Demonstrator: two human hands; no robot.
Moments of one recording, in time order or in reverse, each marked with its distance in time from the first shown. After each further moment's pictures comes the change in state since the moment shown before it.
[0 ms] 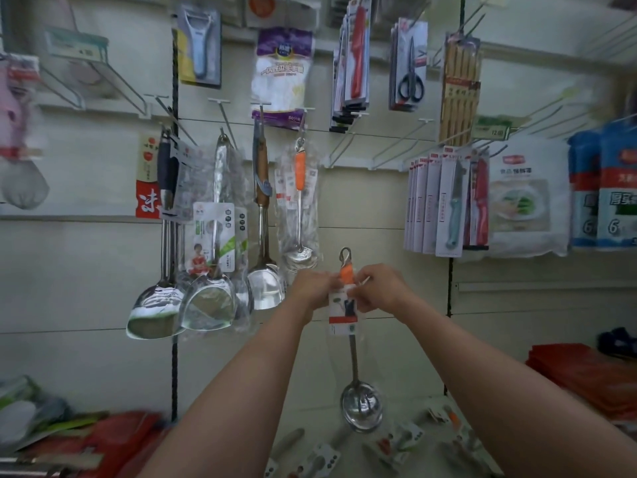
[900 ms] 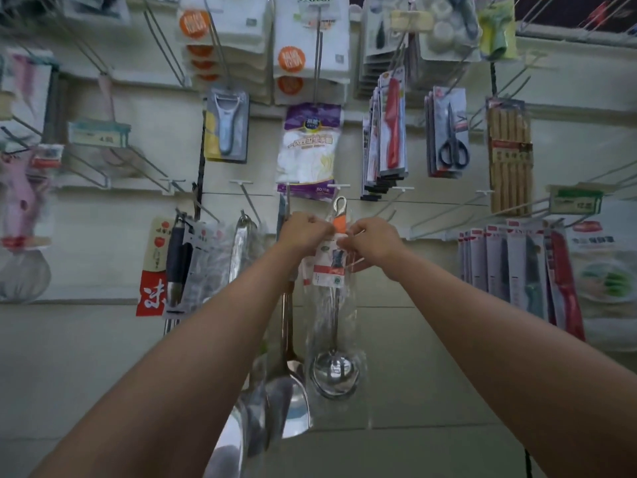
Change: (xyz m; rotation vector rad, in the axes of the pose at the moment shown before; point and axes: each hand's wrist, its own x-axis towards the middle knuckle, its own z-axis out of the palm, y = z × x) left_hand 0.120 0.180 -0.078 0.356 0.228 0.472; right_hand 0.154 -0.160 -0.041 0.241 0.141 -0.274
